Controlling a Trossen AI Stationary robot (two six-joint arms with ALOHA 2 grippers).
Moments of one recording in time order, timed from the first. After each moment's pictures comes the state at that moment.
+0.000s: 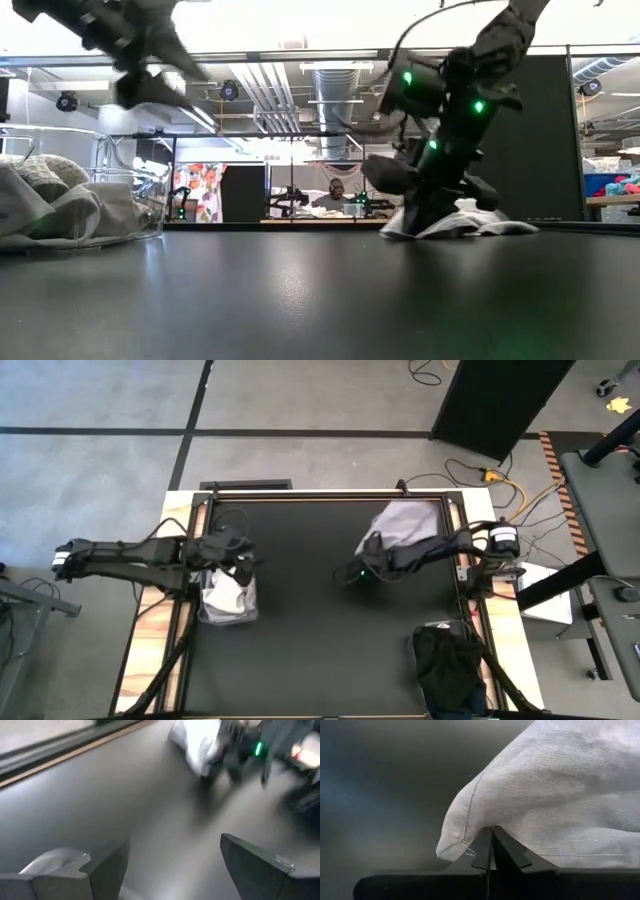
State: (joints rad) left arm 0.02 0.74 0.63 -0.55 -0.37 -0.61; right arm -0.10 1.82 0.83 -0.24 0.49 1.09
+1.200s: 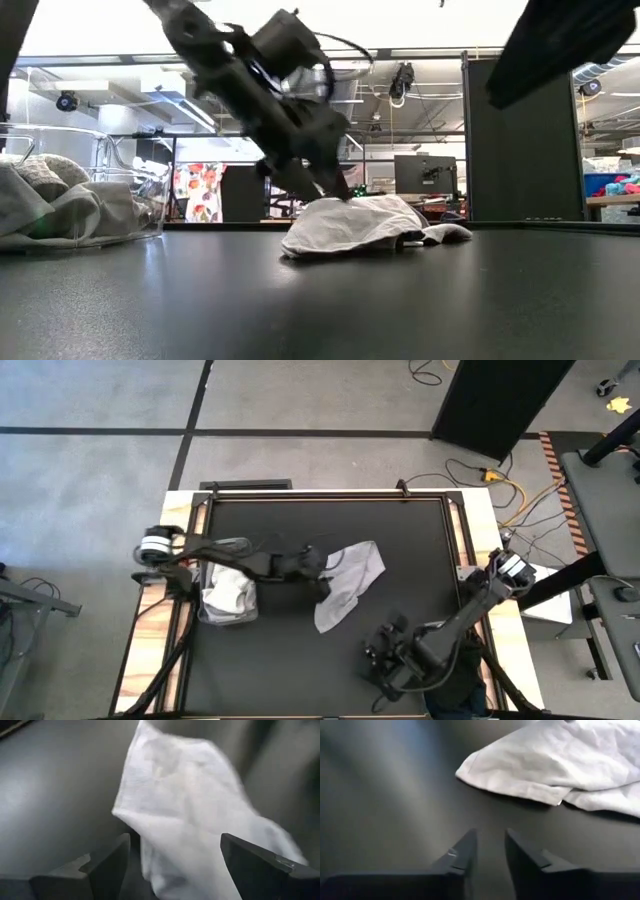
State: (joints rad) left arm 0.00 1.75 0.94 0.08 -0.33 -0.40; right arm 0.70 1.84 1.34 -0.81 0.69 1.15
